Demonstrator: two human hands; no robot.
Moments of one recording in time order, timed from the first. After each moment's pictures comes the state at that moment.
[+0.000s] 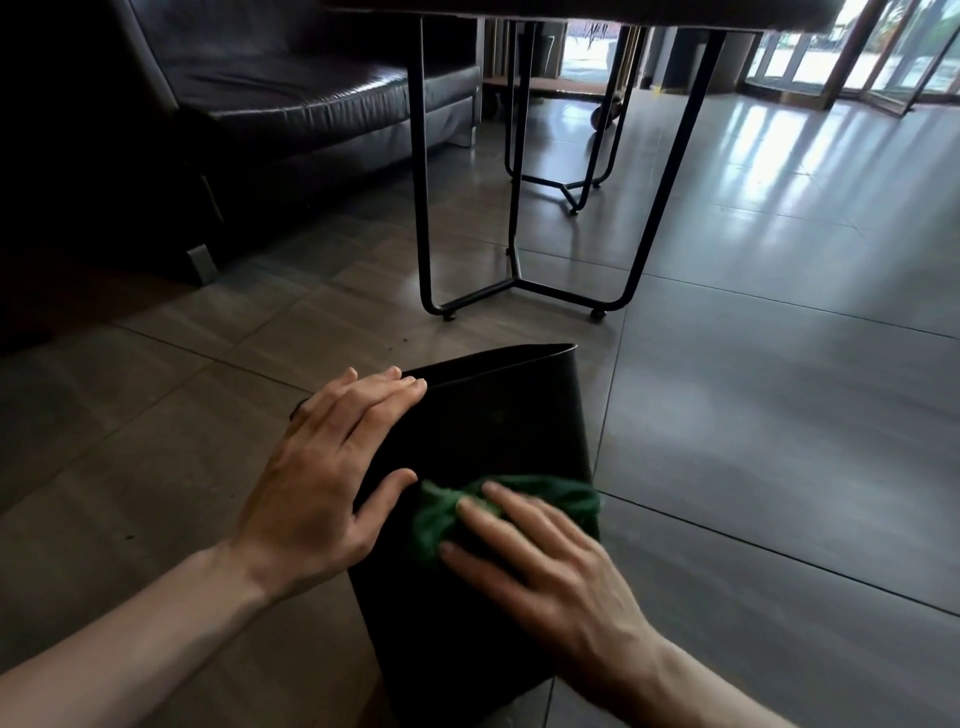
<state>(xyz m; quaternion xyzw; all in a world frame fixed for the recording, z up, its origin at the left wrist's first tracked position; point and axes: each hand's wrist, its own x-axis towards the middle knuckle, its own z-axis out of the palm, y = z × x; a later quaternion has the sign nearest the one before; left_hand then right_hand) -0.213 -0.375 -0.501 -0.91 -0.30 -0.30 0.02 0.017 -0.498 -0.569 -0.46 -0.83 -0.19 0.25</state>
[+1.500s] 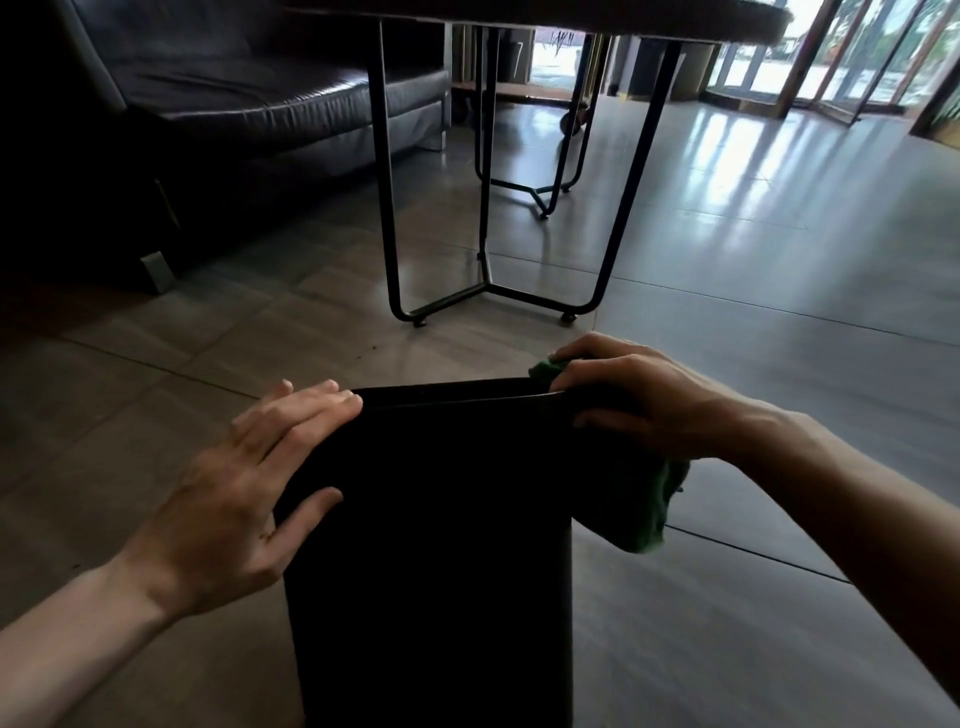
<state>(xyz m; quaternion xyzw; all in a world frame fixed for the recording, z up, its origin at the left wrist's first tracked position) -0.238 -0.352 -0.501 -0.93 -0.24 -0.28 0.01 0.150 -0.423 -0.438 -0.58 -0.80 0.11 0.13</state>
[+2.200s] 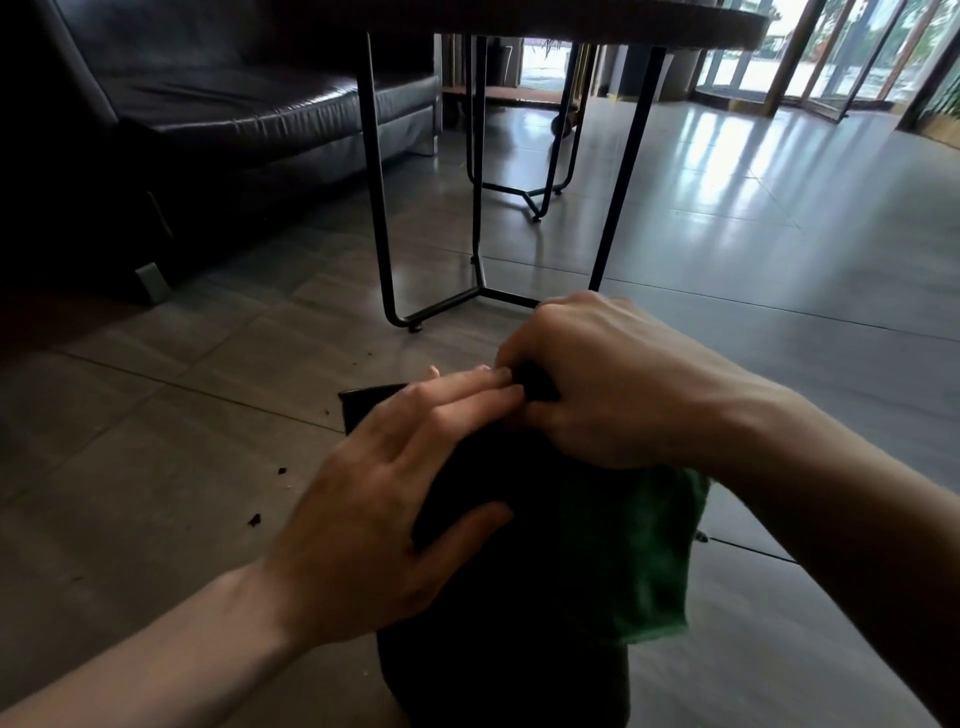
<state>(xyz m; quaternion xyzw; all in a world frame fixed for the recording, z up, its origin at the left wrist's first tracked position) -0.150 -0.410 -0.456 -0.91 -0.15 -0.38 -0.10 0.043 -0.456 -0.348 -0.65 -0.76 0.00 0.07</state>
